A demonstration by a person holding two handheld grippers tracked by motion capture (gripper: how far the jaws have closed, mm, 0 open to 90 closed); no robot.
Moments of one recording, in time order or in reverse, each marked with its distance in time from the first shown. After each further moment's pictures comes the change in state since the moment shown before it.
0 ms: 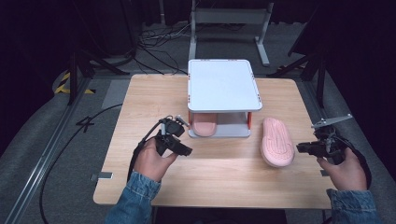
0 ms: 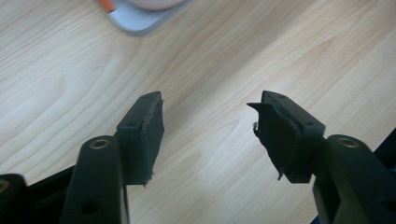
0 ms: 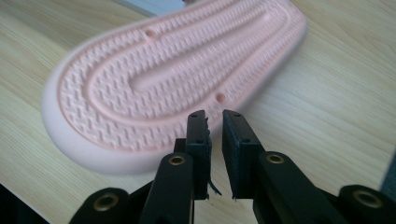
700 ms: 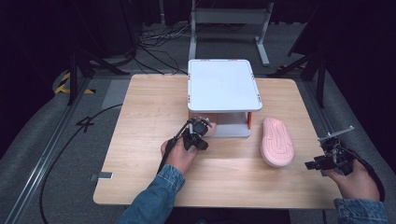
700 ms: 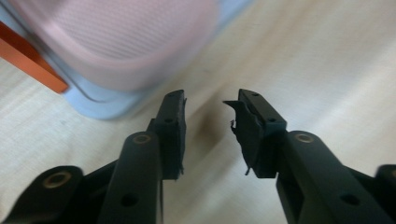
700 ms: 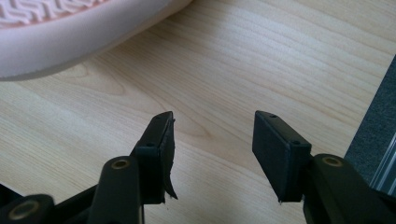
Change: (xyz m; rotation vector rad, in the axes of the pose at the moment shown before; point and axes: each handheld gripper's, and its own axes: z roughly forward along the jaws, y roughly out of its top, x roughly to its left) left arm -0.021 0.049 0.094 -0.012 0.049 0.069; right arm -0.031 -0.045 0.018 0.186 -0.043 0.077
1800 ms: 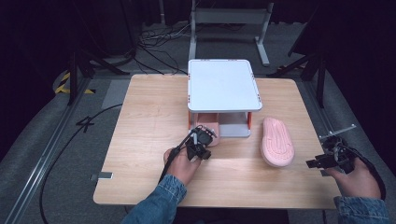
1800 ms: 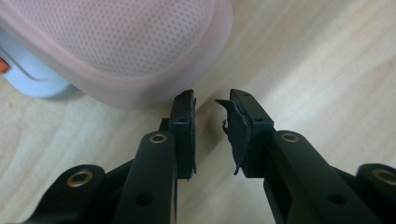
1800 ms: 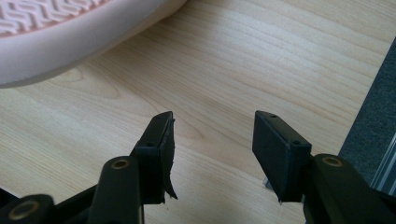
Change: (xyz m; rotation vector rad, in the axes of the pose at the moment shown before) left arm -0.023 -0.011 0.009 0.021 0.031 0.047; right arm -0.006 0.002 -0.001 0.000 0.001 0.017
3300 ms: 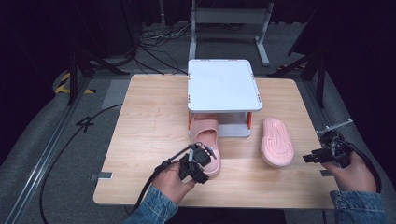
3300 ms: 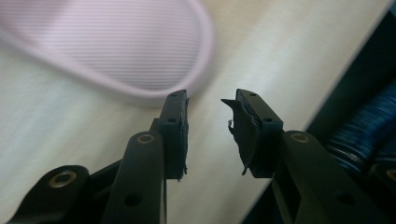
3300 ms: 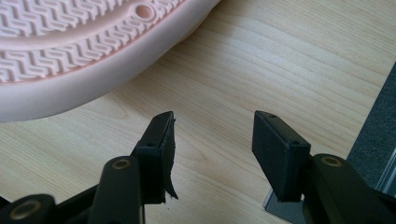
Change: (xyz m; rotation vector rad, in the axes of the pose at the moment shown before) left arm -0.060 -0.044 -0.055 0.162 -0.175 0.168; right arm 0.002 0.015 -0.003 -0.030 0.014 -0.028
